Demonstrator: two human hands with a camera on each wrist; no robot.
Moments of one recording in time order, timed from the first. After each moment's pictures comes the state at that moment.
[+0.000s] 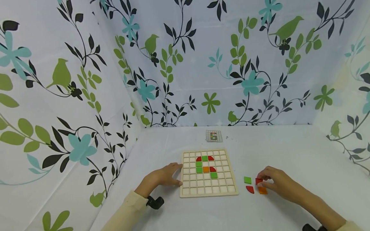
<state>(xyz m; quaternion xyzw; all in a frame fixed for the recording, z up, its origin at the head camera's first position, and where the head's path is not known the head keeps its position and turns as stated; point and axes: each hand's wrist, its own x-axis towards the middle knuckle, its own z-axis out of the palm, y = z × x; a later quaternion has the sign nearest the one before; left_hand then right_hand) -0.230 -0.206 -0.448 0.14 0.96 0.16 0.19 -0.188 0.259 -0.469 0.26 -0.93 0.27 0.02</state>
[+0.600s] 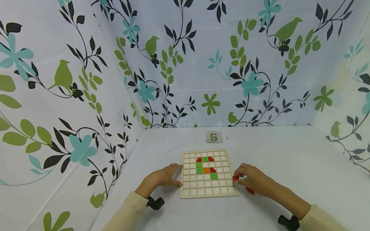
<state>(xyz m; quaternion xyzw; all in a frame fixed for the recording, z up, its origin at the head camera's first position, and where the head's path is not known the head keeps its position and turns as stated) -0.227 -0.204 -0.446 0.14 0.96 0.16 0.19 -0.206 0.186 -0.464 0.29 -0.92 0.26 -0.01</state>
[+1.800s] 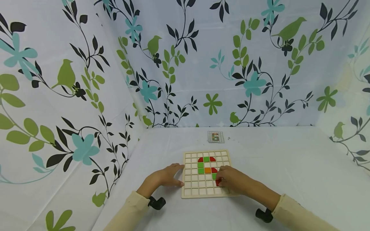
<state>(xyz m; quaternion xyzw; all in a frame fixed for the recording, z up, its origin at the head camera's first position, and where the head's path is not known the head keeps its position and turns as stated) -0.228 -0.206 -0.447 0.13 0.96 0.16 0.19 -0.217 0.109 -0.464 0.33 -0.93 0.18 -0.05</state>
